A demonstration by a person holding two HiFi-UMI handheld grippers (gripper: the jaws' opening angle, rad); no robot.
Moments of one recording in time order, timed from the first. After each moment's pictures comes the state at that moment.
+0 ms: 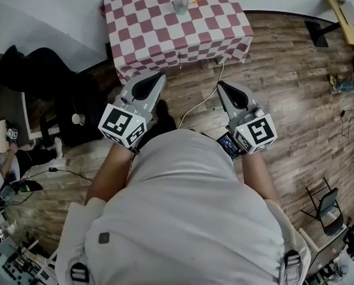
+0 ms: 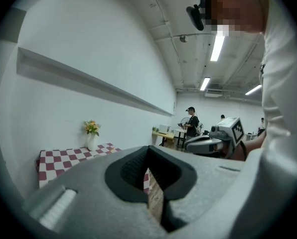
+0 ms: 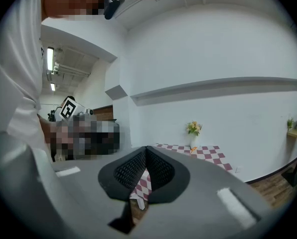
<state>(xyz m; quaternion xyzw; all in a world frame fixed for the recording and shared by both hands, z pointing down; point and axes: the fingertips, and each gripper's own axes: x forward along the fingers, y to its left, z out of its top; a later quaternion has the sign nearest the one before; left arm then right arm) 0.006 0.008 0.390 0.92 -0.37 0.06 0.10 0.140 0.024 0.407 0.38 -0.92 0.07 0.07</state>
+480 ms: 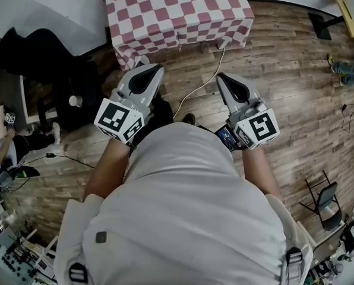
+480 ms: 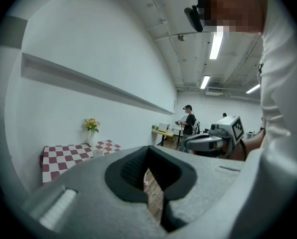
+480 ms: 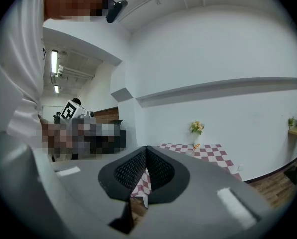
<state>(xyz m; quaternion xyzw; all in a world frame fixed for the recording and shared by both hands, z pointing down) 0.017 0.074 0.396 0.92 -0.38 0.06 0.10 0.147 0.086 0.404 0.37 -0.93 0.07 0.06</state>
